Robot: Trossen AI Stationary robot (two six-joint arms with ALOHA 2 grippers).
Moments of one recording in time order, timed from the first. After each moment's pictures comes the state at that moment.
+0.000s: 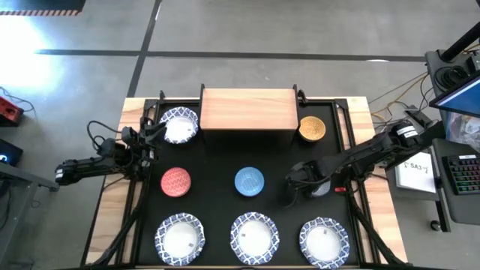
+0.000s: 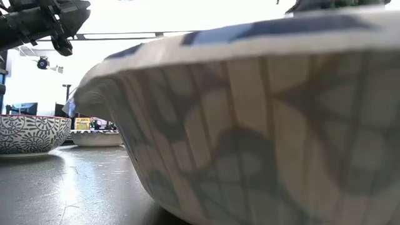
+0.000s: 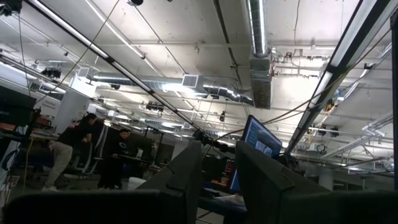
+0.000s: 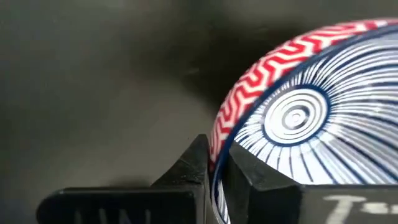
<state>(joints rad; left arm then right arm) 0.13 0.01 0.02 0.62 -0.25 -0.09 0.27 1.46 0.87 -0.88 -0.15 1.22</state>
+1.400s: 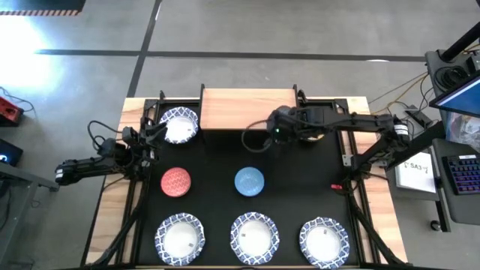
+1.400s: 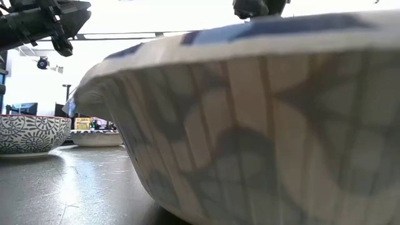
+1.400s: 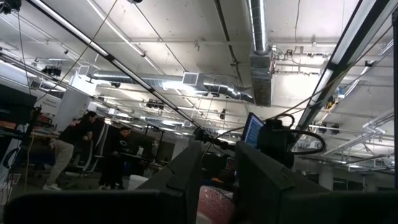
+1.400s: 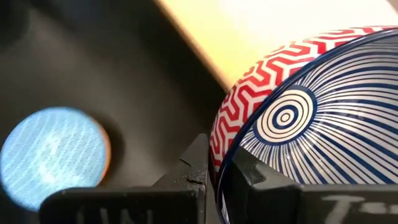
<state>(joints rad) 0.13 0.01 0.02 0.61 -0.25 -0.09 -0.12 1.56 1.53 -1.07 0.30 0.44</state>
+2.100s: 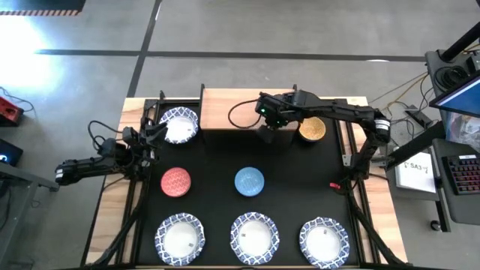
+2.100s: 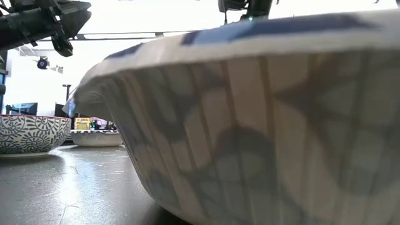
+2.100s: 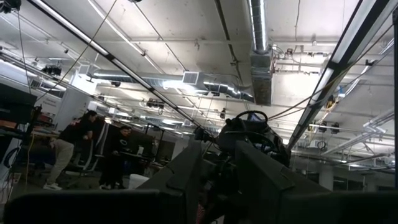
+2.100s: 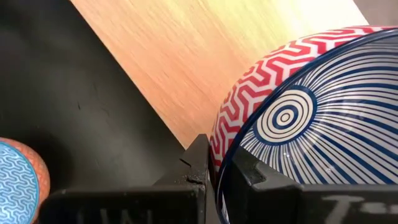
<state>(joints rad) 0.13 0.01 0.02 0.60 -0.25 -0.09 -0.29 1.75 1.71 -1.16 0.26 0.29</state>
